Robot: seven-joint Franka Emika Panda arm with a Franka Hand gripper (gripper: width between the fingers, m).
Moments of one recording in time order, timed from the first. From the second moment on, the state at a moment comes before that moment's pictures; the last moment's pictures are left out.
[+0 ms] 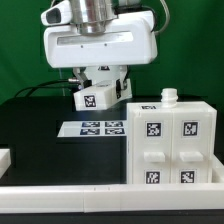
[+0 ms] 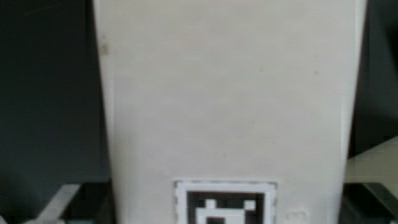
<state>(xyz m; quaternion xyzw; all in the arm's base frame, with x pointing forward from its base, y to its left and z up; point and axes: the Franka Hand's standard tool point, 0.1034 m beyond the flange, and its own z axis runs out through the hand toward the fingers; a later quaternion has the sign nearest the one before) 0.485 -0.019 0.133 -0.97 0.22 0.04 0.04</state>
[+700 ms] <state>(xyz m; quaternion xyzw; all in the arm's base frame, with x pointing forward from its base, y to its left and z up) 0.527 0.017 0.176 -0.98 0.21 0.04 0.04</state>
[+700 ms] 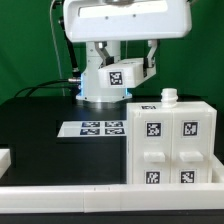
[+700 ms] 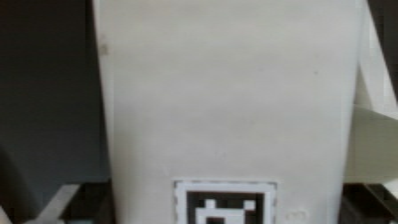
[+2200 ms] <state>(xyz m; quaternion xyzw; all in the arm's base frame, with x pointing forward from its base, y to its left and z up) 0.608 0.040 0.192 -0.99 0.10 0.03 0.00</state>
